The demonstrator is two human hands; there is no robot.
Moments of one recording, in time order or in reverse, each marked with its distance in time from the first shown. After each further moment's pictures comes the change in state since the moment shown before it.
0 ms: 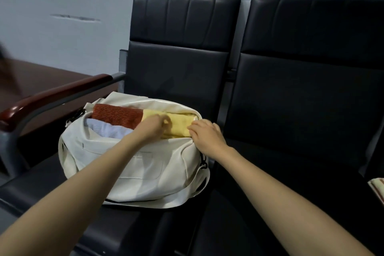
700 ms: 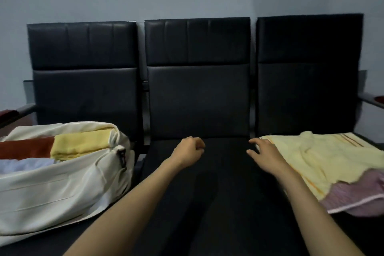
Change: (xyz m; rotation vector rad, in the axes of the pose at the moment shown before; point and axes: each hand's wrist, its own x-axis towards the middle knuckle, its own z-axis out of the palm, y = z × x) left_hand -0.078 0.316 0.086 -0.308 -0.296 0.361; right_hand -0.319 0.215 -0.121 0.127 0.298 0.764
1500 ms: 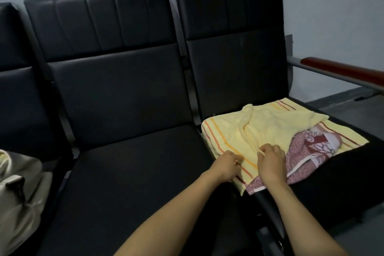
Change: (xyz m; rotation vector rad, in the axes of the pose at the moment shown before) left_hand 0.065 0.180 0.239 -0.028 -0.503 0.207; right_hand -0.028 0.200 -0.003 0.038 0.415 0.406
